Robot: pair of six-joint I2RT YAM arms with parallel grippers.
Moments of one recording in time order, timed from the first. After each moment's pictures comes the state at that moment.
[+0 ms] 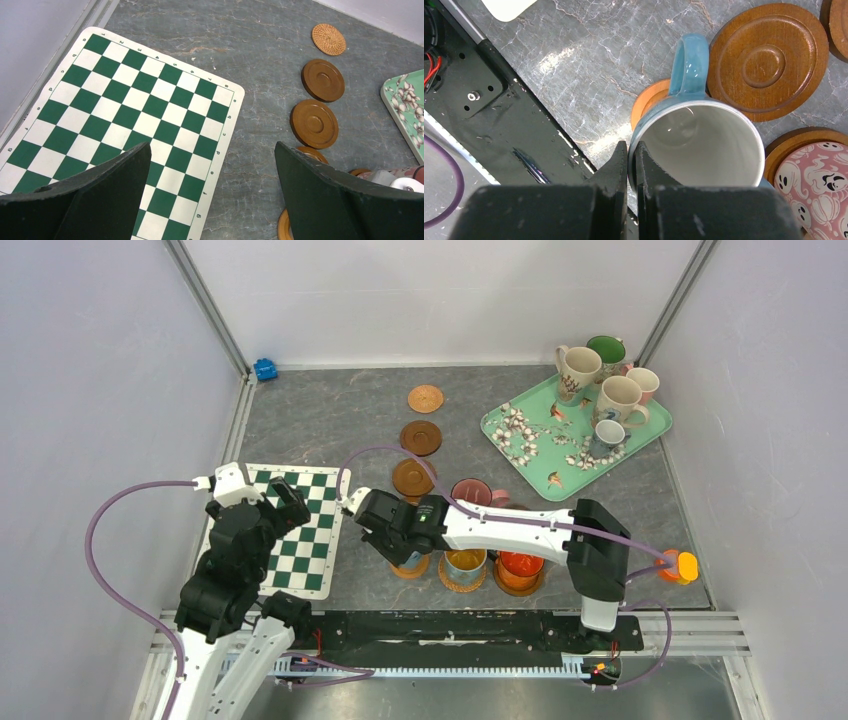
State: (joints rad) left arm -0.32 0.39 0.81 -0.80 -0.47 -0.43; right arm 1.24 1.85 1.49 -0.66 0.09 0.26
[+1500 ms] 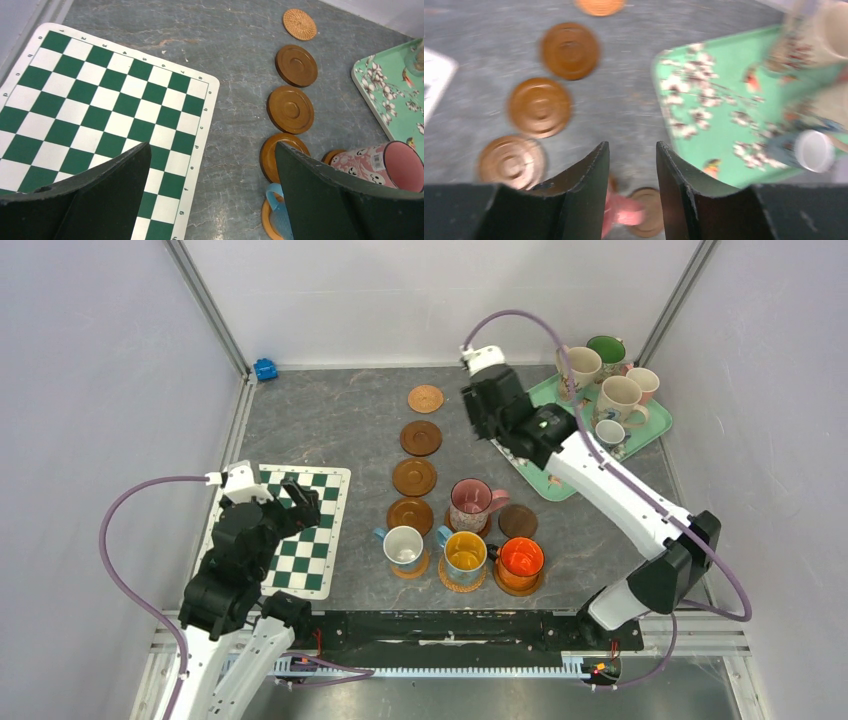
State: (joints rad) left arm -0.32 0.39 0.79 -0.76 -0.34 -0.43; right arm 0.77 1.55 1.60 -0.69 0.40 0.13
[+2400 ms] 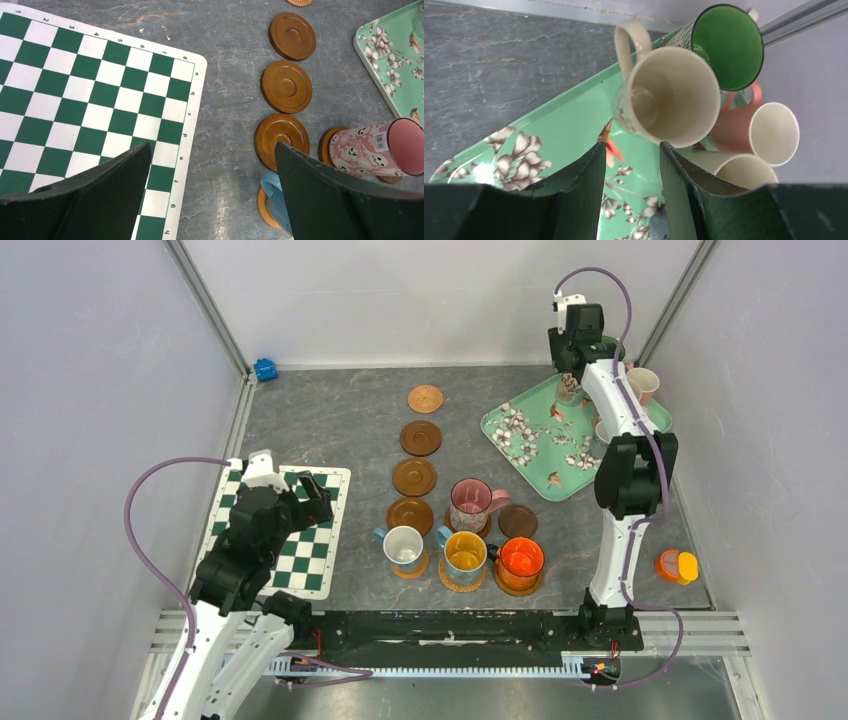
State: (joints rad) left arm -0.34 0.51 0.78 -0.73 -0.28 -0.43; right arm 0.07 2.13 2.04 -0.53 0.23 -0.20
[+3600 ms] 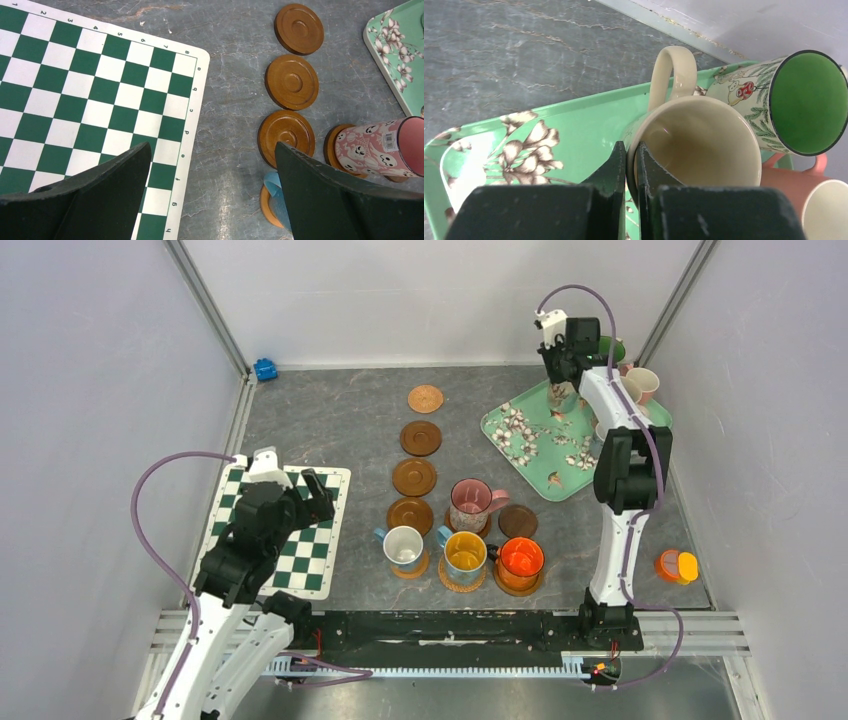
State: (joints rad) left arm -0.34 0.56 0.78 -0.73 -0.28 -0.43; right arm 0.03 2.20 1.97 -0.39 -0.06 -0.39
